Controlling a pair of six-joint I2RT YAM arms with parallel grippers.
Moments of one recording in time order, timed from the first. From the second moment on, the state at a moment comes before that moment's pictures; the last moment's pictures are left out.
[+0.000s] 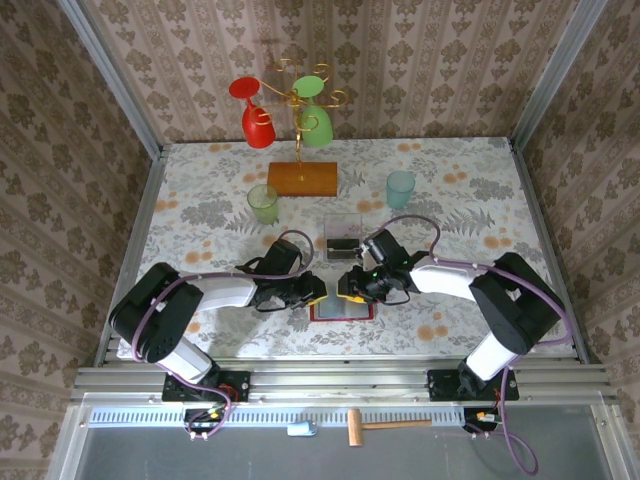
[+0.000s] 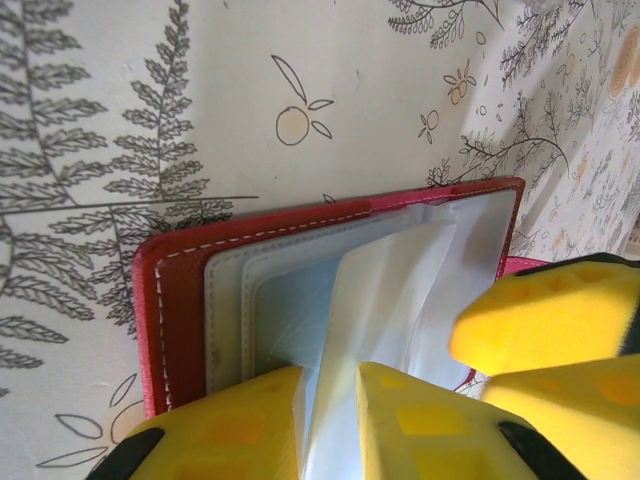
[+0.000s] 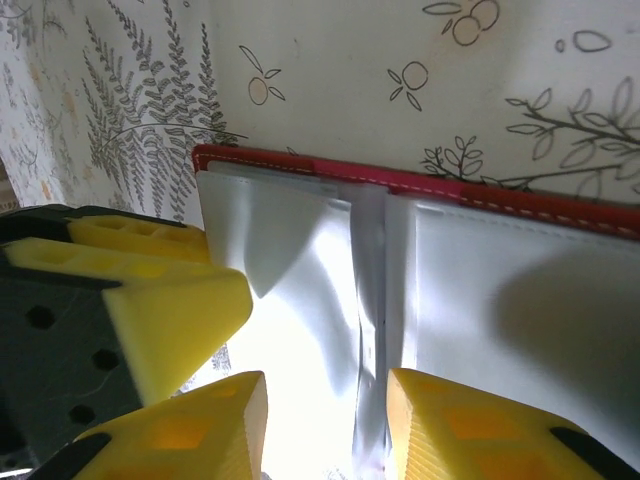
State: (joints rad) left arm -0.73 1.56 0.60 0.04 0.50 -1.00; right arm 0.61 1.60 0.75 -0.16 -0.53 0.84
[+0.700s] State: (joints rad) left arm -0.76 1.53 0.69 -0.01 0.52 -0.99; right arm 0.55 1.39 0.78 -0.43 -0.41 0.79
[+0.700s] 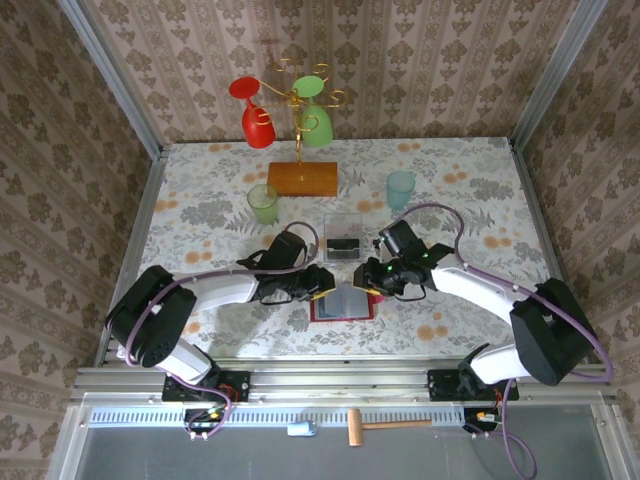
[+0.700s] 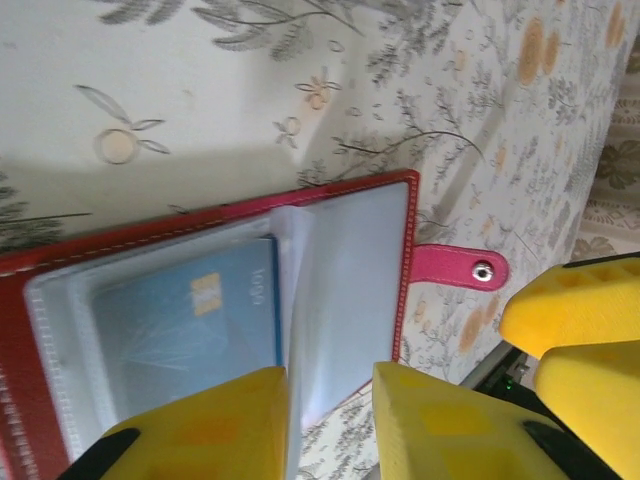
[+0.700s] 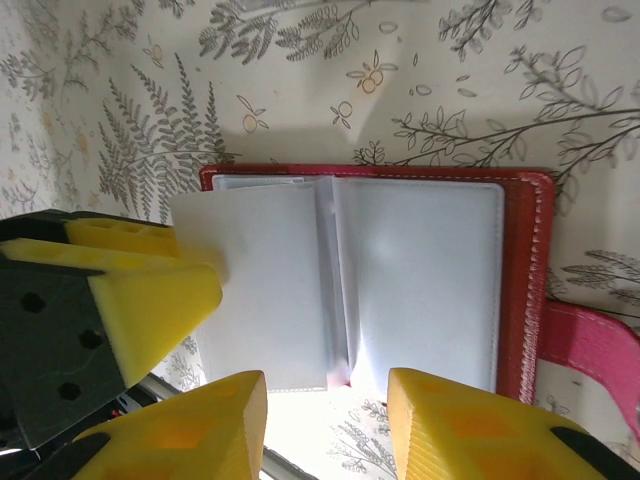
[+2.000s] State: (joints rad) left arm -0.87 1.77 0.87 0.09 0.58 -1.01; right arm 0.45 1.19 0.78 -0.54 -0.37 0.76
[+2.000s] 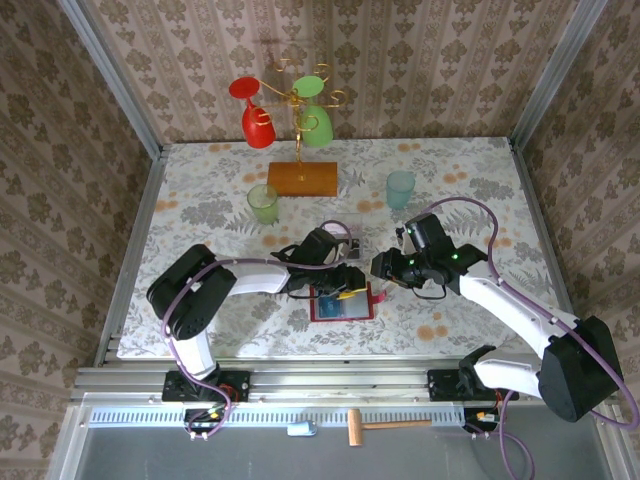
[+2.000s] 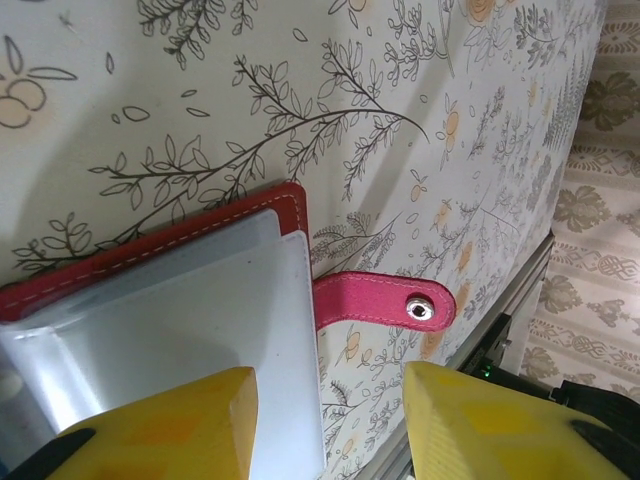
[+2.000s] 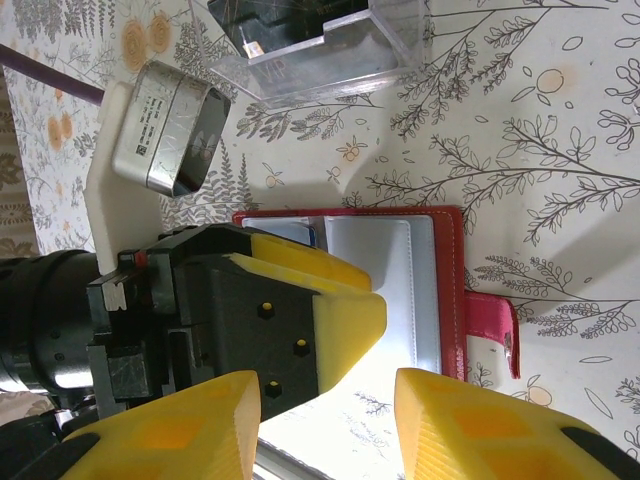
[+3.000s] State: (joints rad) left arm -0.76 1.51 0.66 0.05 0.52 -1.00; right arm 0.55 1.42 0.77 -0.41 -0.44 0.80
